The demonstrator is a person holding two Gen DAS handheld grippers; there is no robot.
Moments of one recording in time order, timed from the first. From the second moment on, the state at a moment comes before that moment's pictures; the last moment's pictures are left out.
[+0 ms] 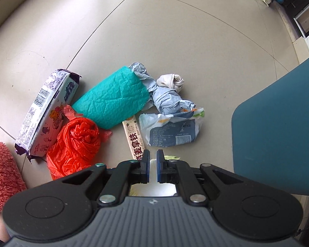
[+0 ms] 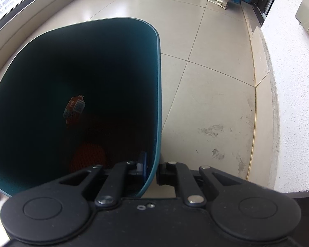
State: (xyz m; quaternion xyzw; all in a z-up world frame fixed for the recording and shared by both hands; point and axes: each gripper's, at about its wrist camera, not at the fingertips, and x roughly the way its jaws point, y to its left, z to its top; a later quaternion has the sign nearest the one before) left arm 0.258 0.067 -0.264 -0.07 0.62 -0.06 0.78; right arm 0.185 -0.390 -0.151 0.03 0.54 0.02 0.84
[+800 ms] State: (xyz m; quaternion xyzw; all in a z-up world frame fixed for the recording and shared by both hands) left arm 0.253 0.059 -0.290 -0.07 0.64 -0.04 0.76; right arm 0.183 -0.395 -0.147 0.04 0.53 0.03 0.84
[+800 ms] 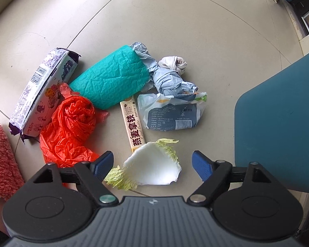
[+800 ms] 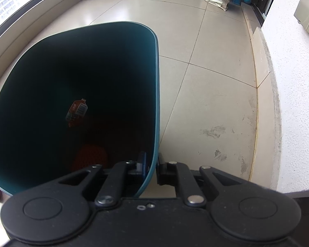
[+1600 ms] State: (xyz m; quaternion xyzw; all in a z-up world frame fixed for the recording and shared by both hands) left arm 0.266 0.020 -0.372 0.05 0.69 -0.08 0.72; right arm 0.184 -0.388 -0.148 0.02 0.54 0.03 0.84
